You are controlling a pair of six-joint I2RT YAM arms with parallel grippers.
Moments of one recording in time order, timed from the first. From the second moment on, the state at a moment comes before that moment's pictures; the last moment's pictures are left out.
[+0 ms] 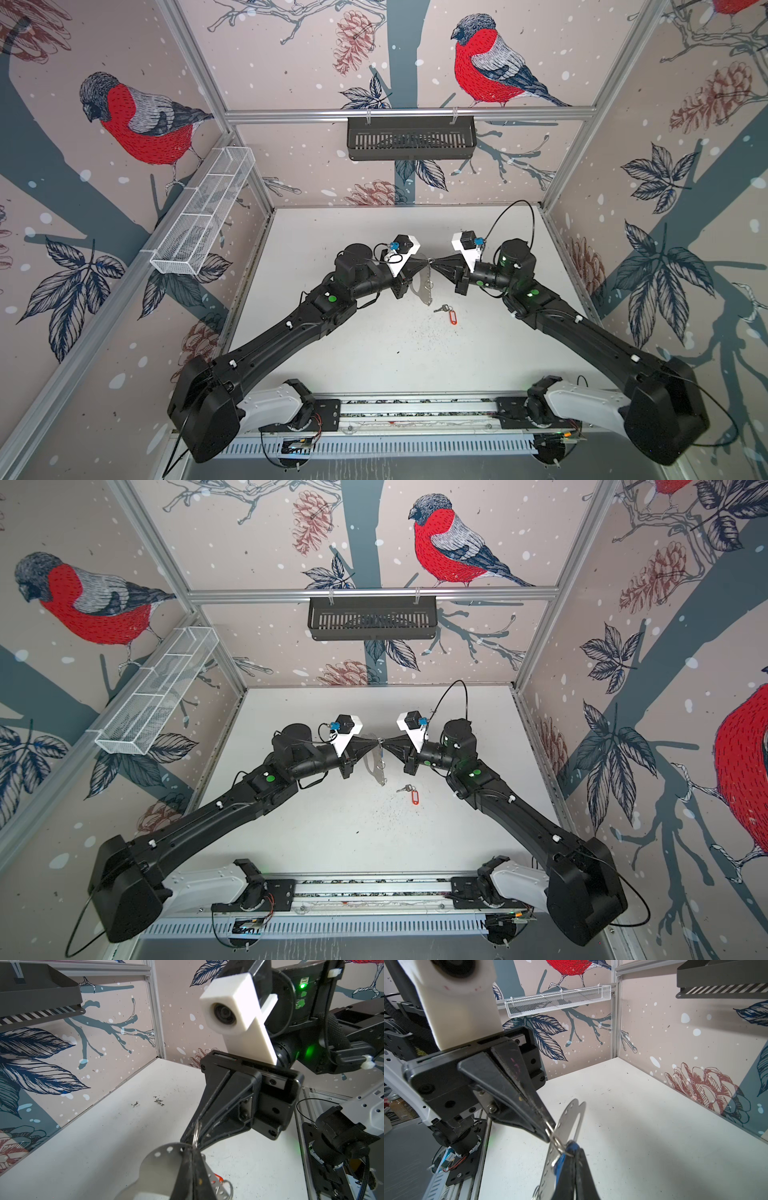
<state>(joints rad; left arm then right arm) -0.72 1.20 0.91 0.14 0.43 0.08 0.51 1.18 0.79 0.26 -0.77 0.00</state>
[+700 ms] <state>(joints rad) -0.72 1.19 0.85 0.17 0.44 0.05 0.49 1.09 0.76 0.20 -0.74 -0.05</state>
